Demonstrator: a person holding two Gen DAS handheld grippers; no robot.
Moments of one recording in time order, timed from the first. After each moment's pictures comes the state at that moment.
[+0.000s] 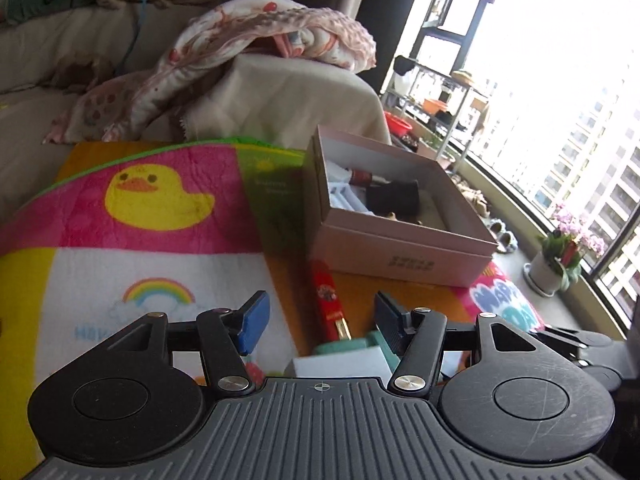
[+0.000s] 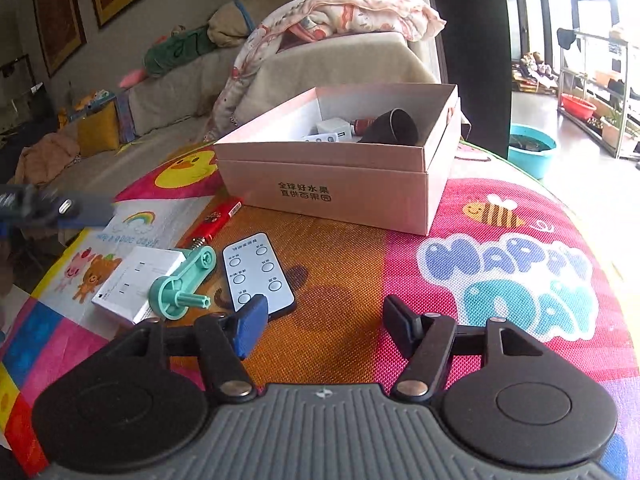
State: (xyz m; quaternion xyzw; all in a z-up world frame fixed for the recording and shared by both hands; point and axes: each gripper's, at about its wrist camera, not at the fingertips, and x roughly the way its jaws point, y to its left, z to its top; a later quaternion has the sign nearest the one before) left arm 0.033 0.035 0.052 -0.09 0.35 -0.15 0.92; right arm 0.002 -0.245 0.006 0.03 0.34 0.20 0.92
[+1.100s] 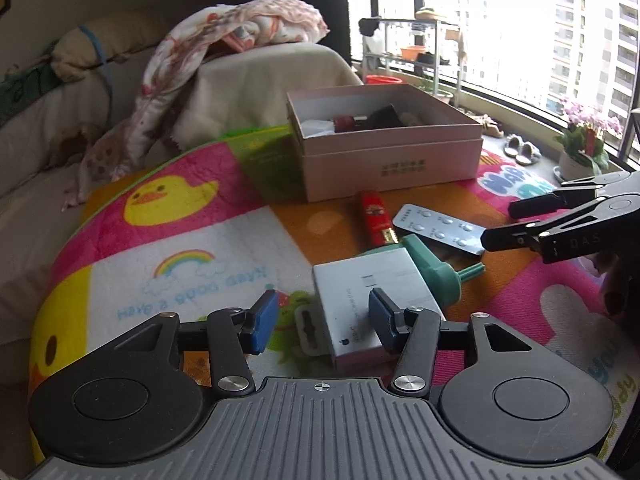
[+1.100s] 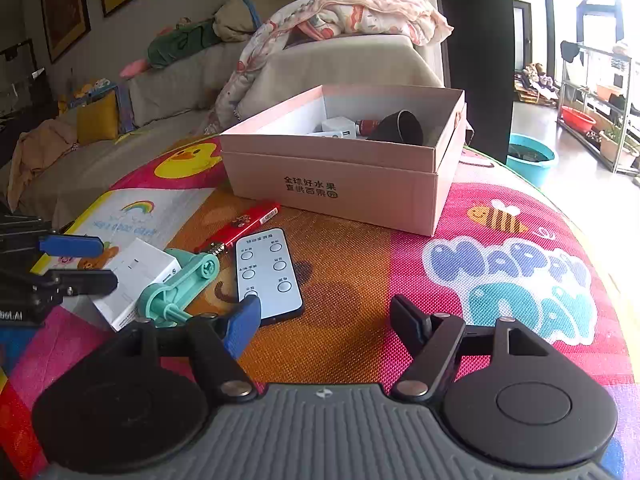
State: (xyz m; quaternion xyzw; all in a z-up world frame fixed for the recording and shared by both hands) left arm -0.035 0.017 0.031 0.09 0.33 -0.15 0.93; right arm -0.002 -0.237 0.005 0.01 0.34 0.20 0.92
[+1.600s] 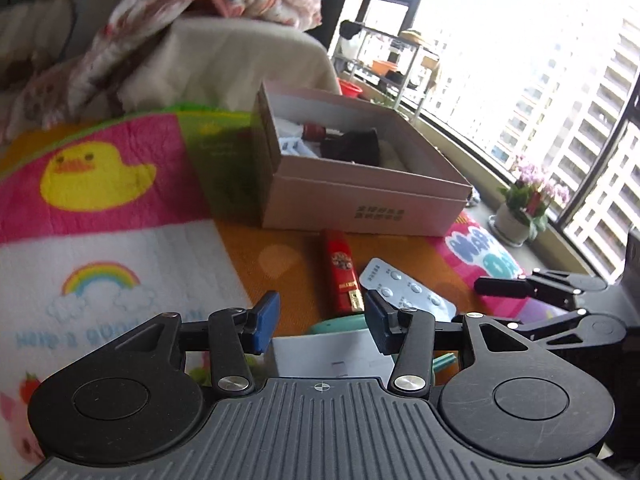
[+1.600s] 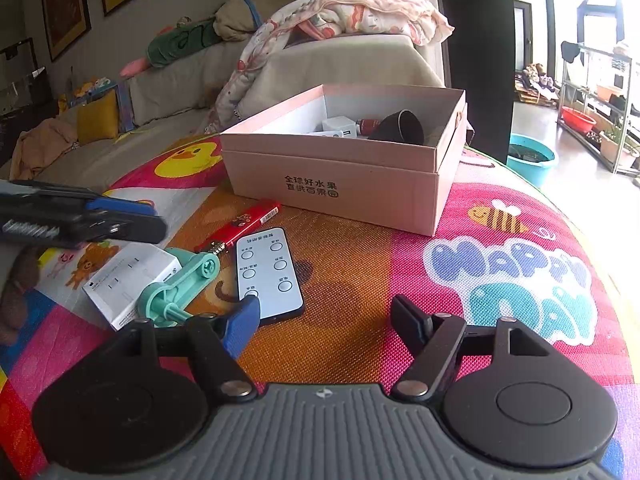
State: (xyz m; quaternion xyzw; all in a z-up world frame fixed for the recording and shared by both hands) left arm 0.037 0.031 0.020 -0.08 0.38 -0.25 0.89; right arm -0.002 -0.236 0.004 0.01 0.34 0.20 0.92
